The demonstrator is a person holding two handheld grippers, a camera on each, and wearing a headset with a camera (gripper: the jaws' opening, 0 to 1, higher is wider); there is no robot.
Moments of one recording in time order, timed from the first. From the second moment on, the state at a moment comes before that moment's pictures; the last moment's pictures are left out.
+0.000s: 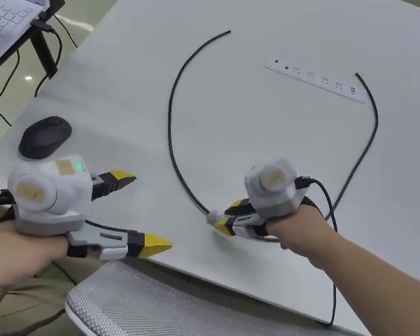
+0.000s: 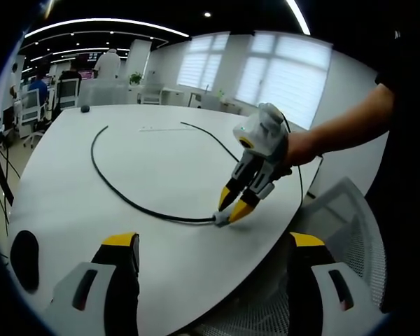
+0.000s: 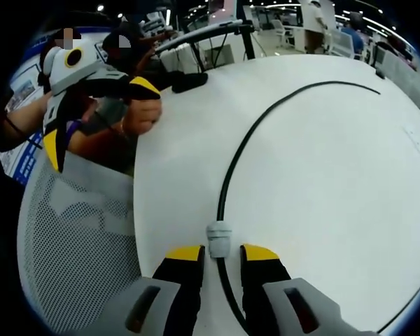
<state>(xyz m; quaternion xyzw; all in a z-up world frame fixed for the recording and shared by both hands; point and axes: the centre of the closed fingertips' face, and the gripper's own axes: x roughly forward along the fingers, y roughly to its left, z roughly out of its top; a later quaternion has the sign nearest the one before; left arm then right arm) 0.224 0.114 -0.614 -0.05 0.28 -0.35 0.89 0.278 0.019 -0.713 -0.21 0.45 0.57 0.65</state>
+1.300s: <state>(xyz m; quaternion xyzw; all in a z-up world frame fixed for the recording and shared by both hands) 0.235 0.065 -0.597 -0.02 0.27 -0.41 0.87 0.259 -0.002 -0.665 -0.26 0.42 0.60 0.62</state>
